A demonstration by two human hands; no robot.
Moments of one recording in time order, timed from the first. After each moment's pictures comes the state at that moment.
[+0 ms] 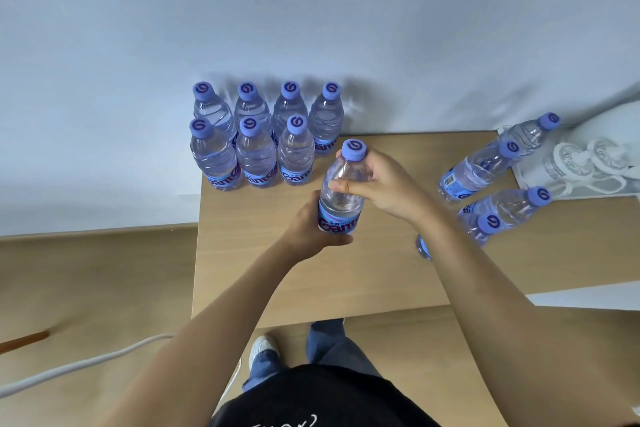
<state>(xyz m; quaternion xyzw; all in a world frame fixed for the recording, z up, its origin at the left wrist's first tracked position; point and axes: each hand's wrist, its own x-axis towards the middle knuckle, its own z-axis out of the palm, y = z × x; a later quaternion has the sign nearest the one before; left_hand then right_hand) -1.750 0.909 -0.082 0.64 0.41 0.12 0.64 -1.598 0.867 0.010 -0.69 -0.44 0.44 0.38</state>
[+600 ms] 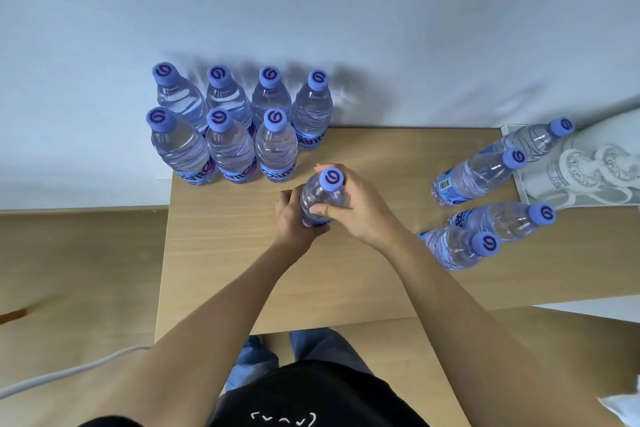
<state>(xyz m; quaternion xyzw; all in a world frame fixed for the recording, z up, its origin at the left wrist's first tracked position) -1.715 0.911 -0.140 0.66 0.49 0.18 0.53 -1.589 0.866 -0.054 -0.70 -0.47 0.40 0.36</state>
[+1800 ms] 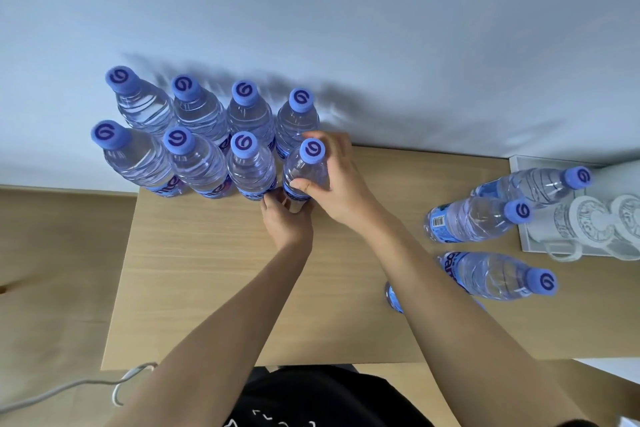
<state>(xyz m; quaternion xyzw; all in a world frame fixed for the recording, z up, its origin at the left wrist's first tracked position) -1.626 0.938 -0.154 0.40 0.70 0.35 0.48 -1.534 0.944 -0.066 -0.67 -0.59 0.30 0.33</state>
